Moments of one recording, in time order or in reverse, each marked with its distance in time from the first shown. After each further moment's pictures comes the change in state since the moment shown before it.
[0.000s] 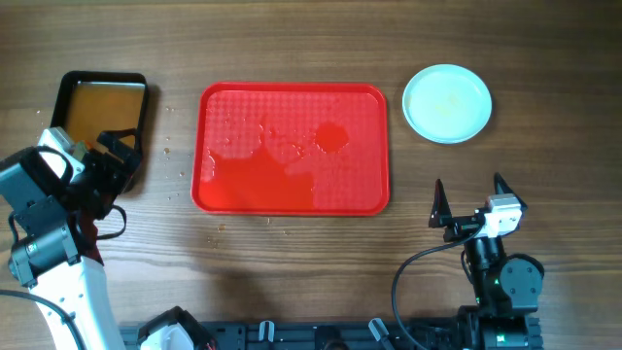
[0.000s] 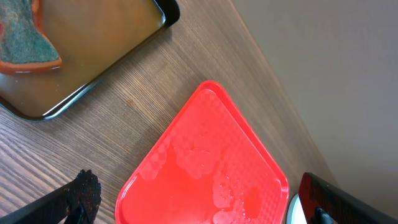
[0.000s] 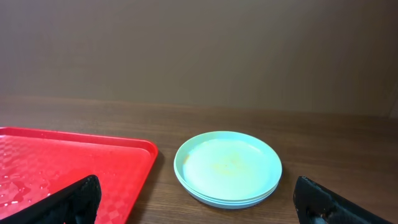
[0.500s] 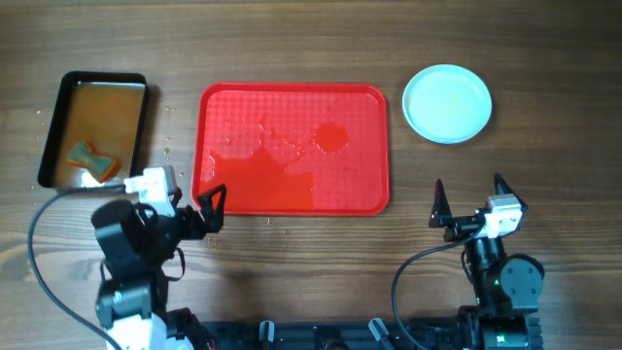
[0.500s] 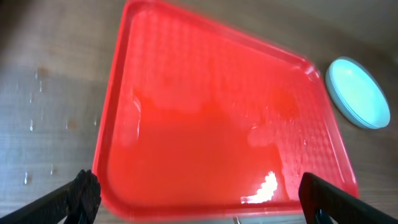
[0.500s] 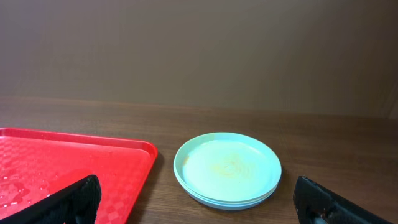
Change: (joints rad) left arm -0.270 -0.348 -0.563 0.360 0.055 0.402; right arm 0.000 -0.005 0.000 0.000 0.000 0.000
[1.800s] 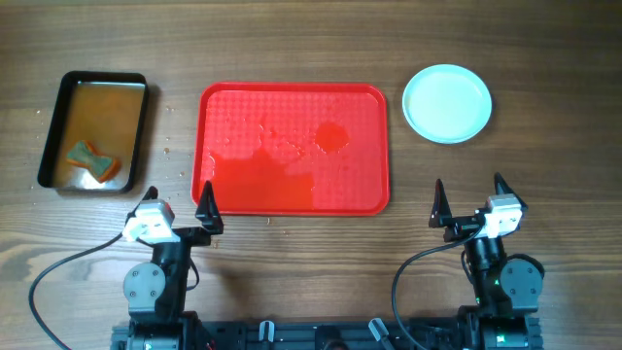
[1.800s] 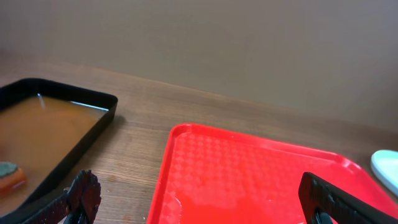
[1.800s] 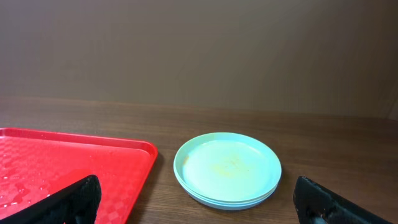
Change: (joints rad) left arm -0.247 -0.659 -0.317 0.226 -0.515 -0.077; right arm 0.000 0.000 0.000 0.000 0.000 0.000
